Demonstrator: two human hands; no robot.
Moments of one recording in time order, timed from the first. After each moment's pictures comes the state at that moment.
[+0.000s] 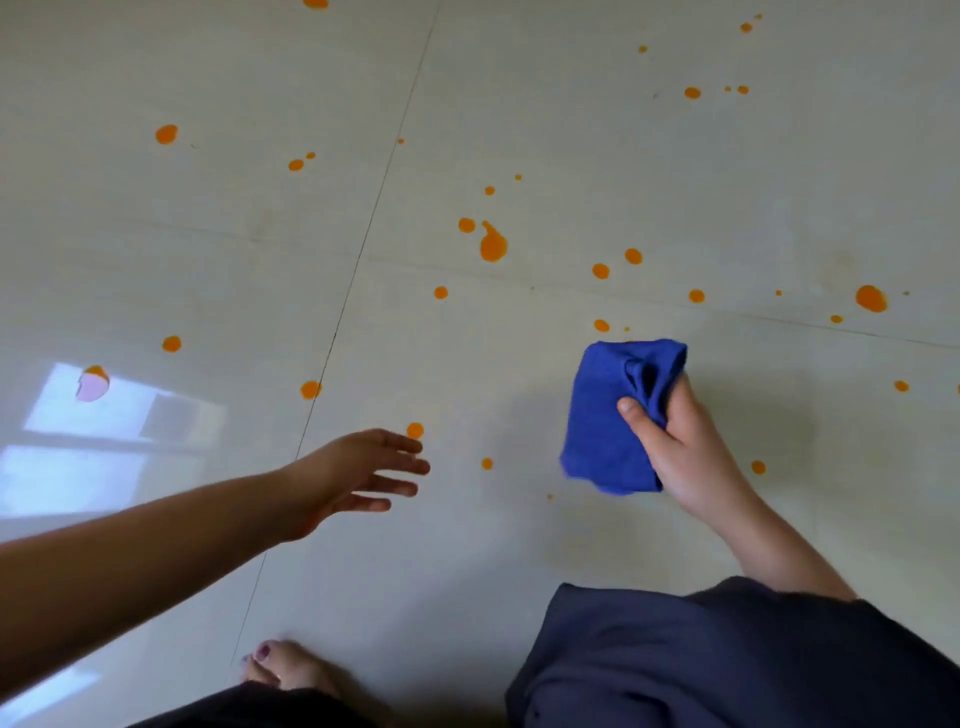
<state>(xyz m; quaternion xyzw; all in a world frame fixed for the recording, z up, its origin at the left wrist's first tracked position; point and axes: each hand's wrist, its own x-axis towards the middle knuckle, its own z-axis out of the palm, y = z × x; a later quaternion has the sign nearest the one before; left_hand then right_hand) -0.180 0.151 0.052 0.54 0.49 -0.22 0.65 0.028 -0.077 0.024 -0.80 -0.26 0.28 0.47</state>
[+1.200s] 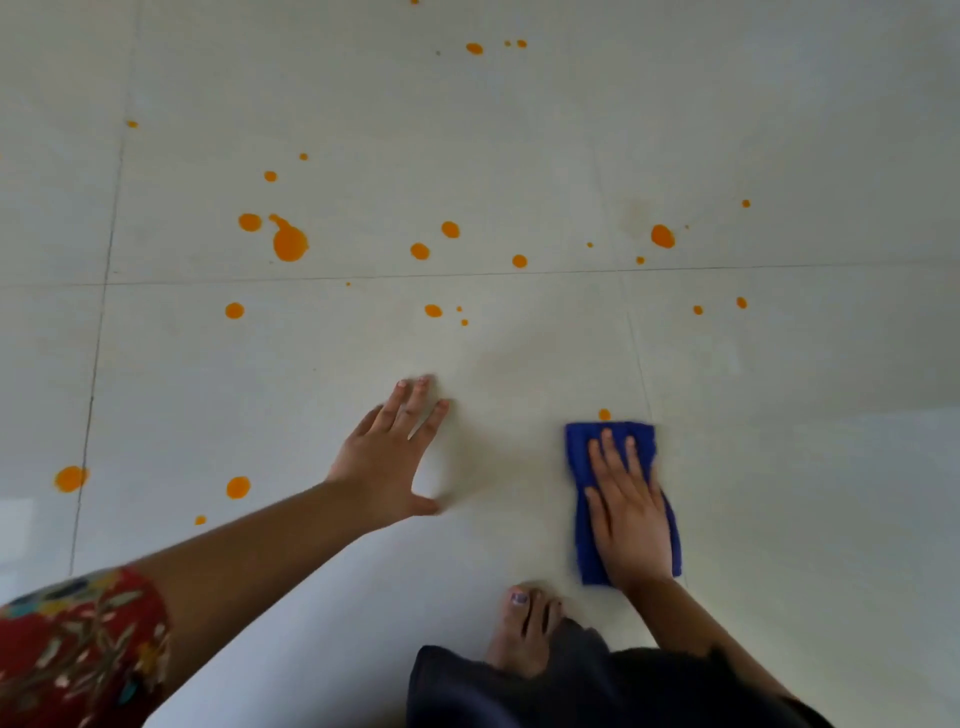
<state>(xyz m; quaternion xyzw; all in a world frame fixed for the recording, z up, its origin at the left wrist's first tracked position) -0.067 0.064 -0.074 0.96 -0.01 -0.25 0.11 -0.009 -0.247 -0.111 -0.96 -0.24 0.10 0.07</state>
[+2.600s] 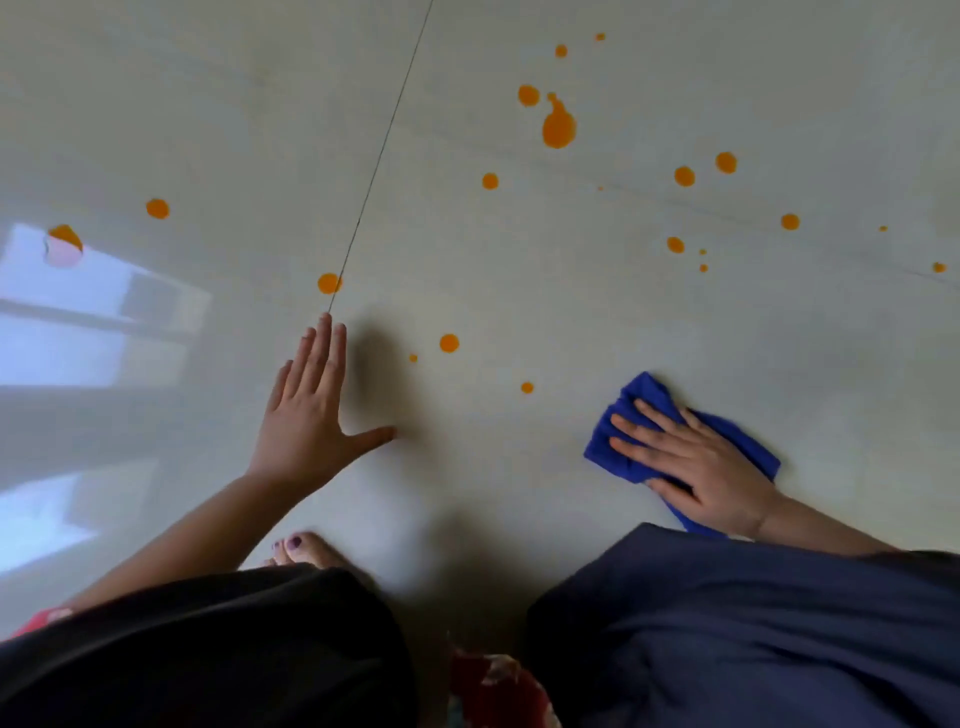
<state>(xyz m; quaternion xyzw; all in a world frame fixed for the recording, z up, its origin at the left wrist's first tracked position) -0.279 0.170 -0.054 0.89 0.37 -0.13 0.22 0.020 -0.150 -0.101 -0.70 -0.67 0.22 0.10</state>
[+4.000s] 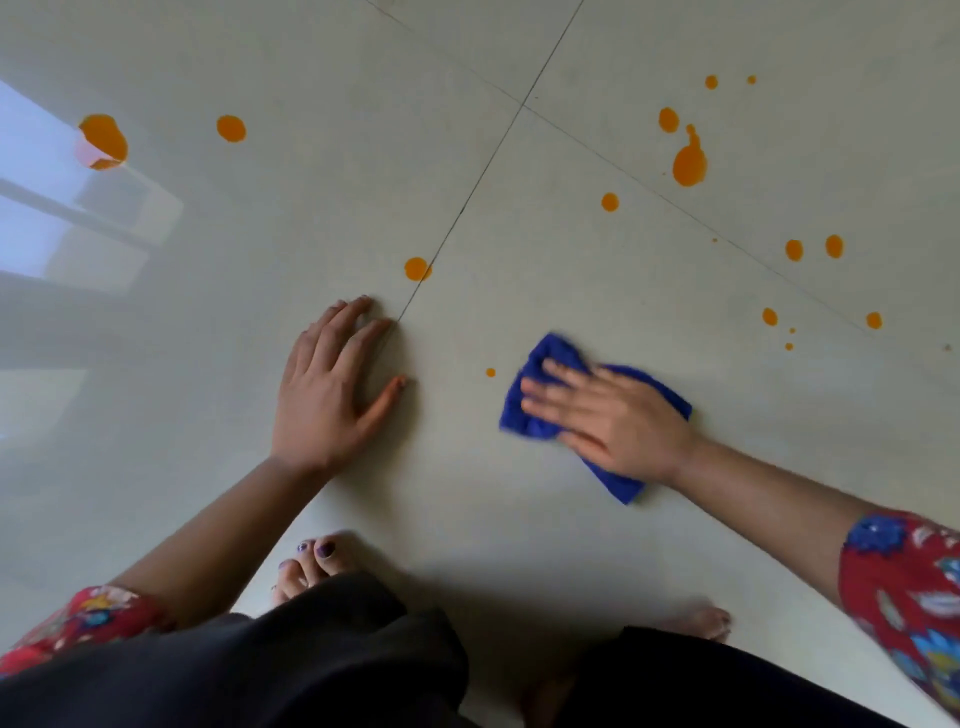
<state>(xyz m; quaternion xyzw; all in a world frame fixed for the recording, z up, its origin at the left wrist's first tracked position) -0.317 0.200 -0.104 0.87 0.42 0.06 0.24 -0.027 0.035 -0.093 -0.58 -0.80 0.17 0.01</state>
